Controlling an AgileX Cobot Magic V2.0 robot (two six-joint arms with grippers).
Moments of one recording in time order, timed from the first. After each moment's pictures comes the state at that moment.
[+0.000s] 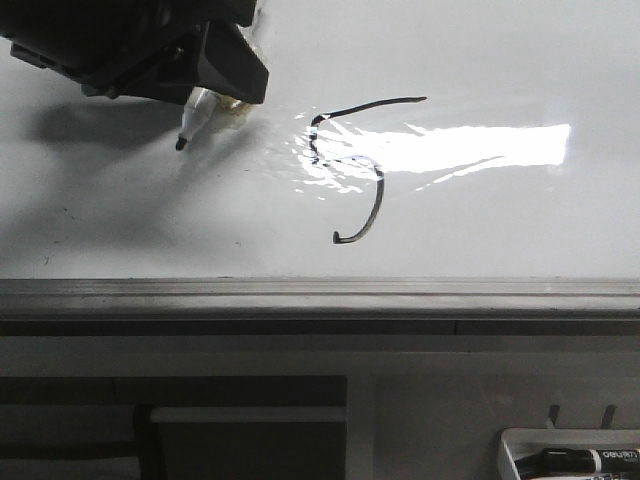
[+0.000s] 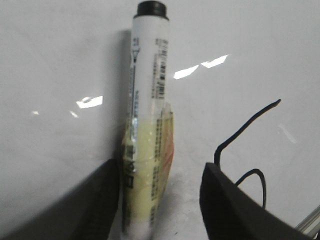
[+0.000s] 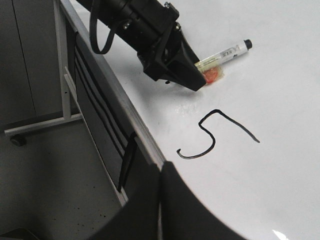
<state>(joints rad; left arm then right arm) -0.67 1.36 -0.81 -0.41 0.04 0.18 0.70 0.61 -0.81 0.24 0.69 -0.55</state>
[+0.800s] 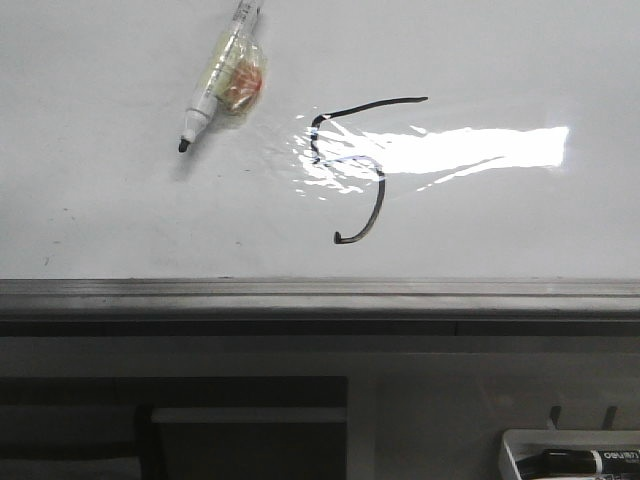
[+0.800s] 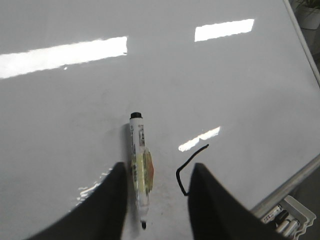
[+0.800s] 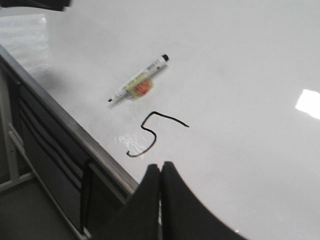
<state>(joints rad) -0.65 0.68 -0.67 -0.28 0.24 0.18 0.70 0.15 -0.62 -0.08 0.69 -0.18</state>
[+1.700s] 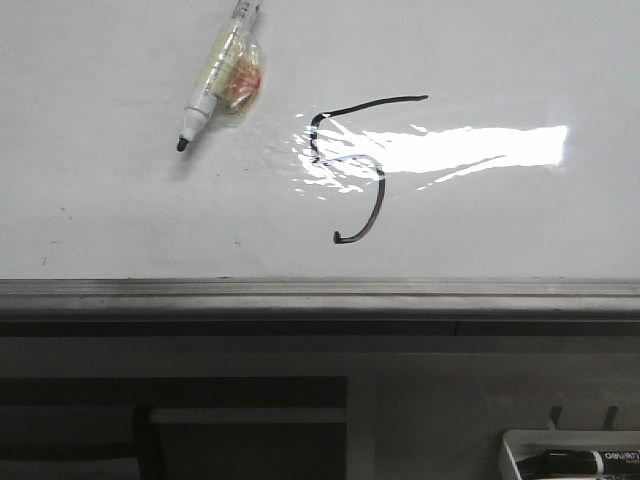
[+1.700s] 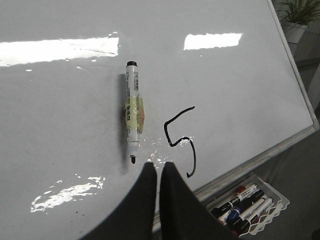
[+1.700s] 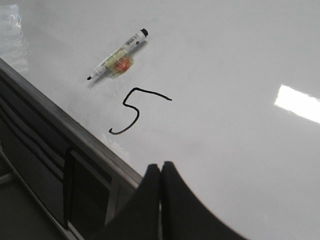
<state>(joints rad) -0.65 0.39 -0.43 -0.37 0.27 0.18 0.70 0.00 -0.50 -0.15 0.70 -0.14</state>
